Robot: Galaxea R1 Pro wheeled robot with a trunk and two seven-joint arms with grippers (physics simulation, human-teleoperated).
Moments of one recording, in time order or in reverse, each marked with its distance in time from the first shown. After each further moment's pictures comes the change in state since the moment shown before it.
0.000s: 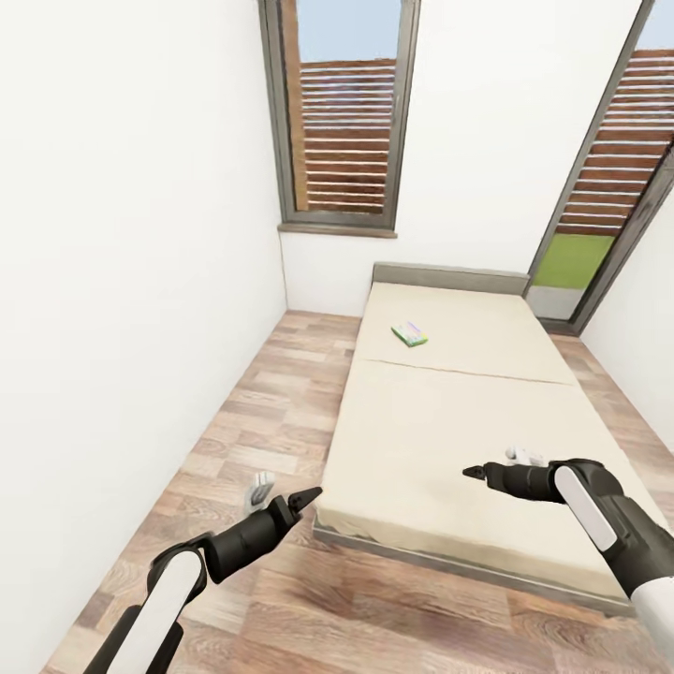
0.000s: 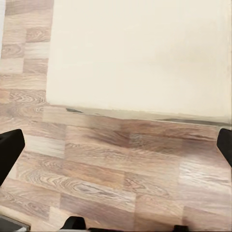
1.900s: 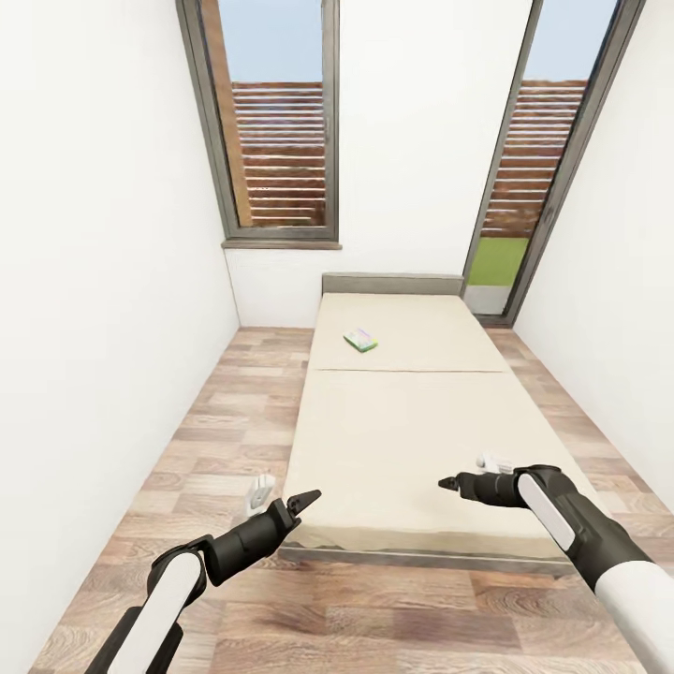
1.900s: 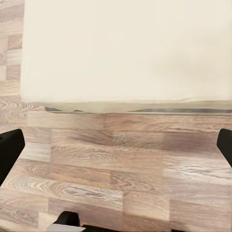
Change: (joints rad) left arm -0.001 0.003 0.004 0.026 0.011 0.001 -0.003; right arm -0.057 0.057 0.169 0.148 0.006 -0.115 0.011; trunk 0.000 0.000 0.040
